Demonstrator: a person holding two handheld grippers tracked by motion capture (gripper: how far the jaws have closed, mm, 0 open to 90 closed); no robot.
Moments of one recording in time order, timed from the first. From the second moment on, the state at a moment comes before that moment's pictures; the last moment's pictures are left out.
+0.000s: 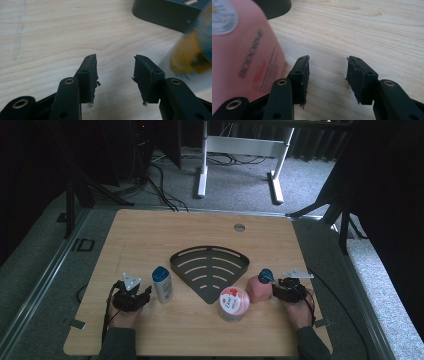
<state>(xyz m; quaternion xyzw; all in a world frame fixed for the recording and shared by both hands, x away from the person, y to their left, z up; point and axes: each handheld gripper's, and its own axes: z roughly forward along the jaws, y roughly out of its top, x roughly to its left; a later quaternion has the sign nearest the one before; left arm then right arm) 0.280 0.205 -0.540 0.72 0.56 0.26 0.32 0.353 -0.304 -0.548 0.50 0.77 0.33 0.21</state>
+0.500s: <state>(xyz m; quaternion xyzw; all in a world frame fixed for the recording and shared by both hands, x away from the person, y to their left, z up) 0.260 0.191 -0.542 0.75 0.54 0.25 0.31 0.330 -0.301 -0.543 0.49 0.78 0.33 0.21</state>
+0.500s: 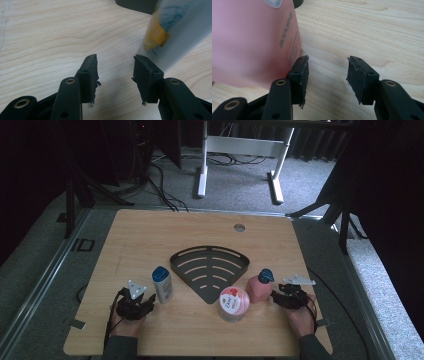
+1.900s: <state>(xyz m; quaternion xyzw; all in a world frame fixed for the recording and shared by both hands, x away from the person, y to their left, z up) 0.233 0.148 -0.547 0.80 0.46 0.21 0.32 0.285 -0.290 -0.543 0.47 0.80 0.32 0.17</state>
